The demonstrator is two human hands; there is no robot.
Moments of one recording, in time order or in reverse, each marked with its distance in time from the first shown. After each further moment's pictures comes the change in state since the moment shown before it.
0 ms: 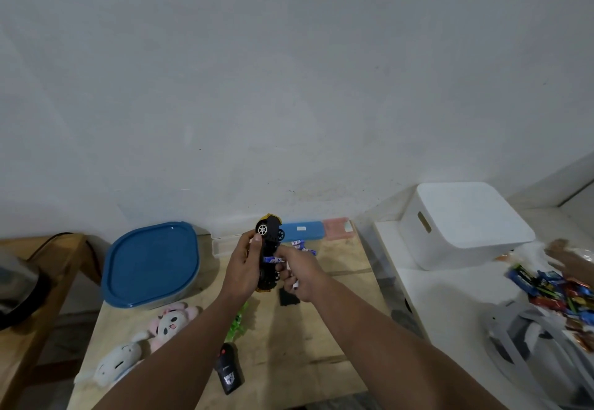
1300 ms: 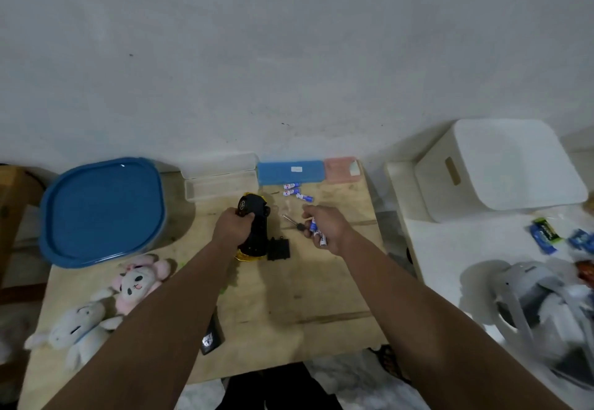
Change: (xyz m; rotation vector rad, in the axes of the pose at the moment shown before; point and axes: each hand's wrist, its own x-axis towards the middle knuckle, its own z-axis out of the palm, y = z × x) left_hand 0.104 -0.123 0.039 0.438 -0.063 -0.596; right_hand 0.123 0.001 -0.102 -0.184 0.137 0.122
